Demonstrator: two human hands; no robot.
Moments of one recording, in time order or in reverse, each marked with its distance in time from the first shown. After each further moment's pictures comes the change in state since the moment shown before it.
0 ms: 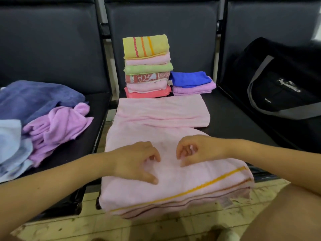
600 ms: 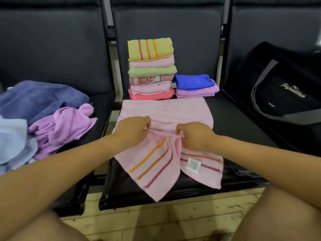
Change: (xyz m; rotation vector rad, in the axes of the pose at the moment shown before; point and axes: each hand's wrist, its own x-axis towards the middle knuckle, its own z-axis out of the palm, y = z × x) left_hand 0.049 -0.045 -0.025 0.238 0.578 -0.210; right_hand 0.051 0.006 -0.007 -0.568 0.381 0.150
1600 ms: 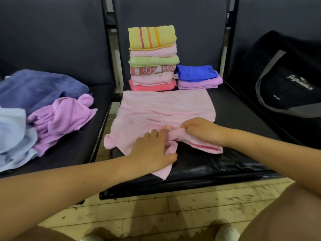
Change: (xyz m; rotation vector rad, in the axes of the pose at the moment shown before) left_hand -0.055 0.075 0.019 -0.095 -0.160 -0.081; right_hand -0.024 -0.014 -0.024 0.594 -0.182 0.056
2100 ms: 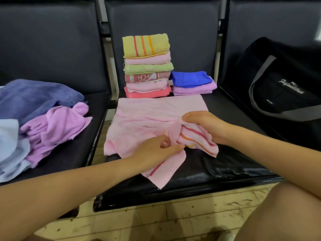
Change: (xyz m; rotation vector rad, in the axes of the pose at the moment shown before) left_hand 0.019 0.008 -0.009 -0.553 -0.116 -0.134; right_hand 0.005 0.017 -0.023 0.865 0.124 0.099
